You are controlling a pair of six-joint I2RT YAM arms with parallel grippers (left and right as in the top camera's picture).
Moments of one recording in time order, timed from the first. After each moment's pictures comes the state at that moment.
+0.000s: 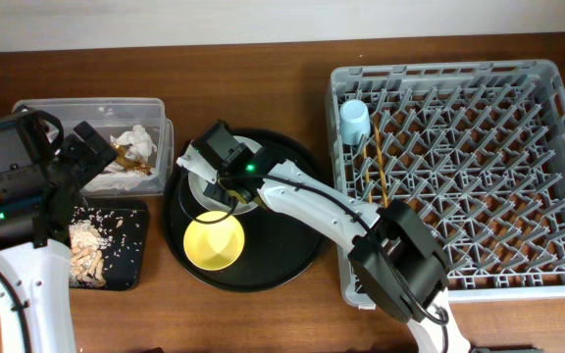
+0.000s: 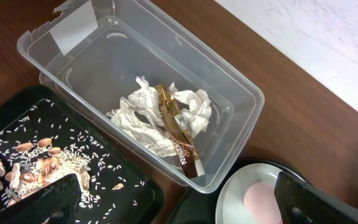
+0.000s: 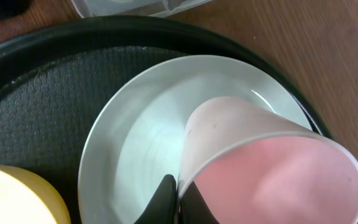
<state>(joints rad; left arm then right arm) 0.26 1.25 1.29 -0.83 -0.05 -0.42 0.81 2.16 1.72 -0.55 0.00 -0.32</state>
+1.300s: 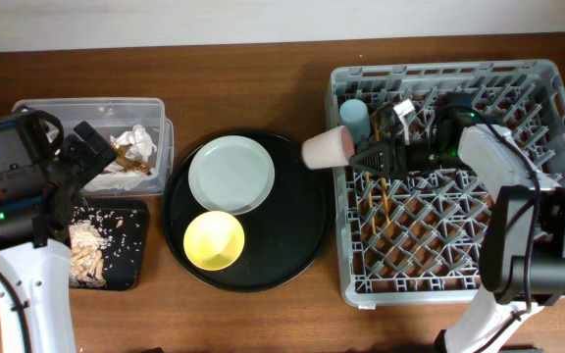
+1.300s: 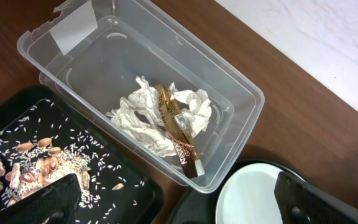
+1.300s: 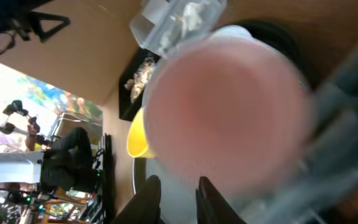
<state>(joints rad) 0.26 1.25 1.29 -0.83 -0.05 -0.42 -0.10 1.95 1.33 -0.93 -1.26 -0.63</state>
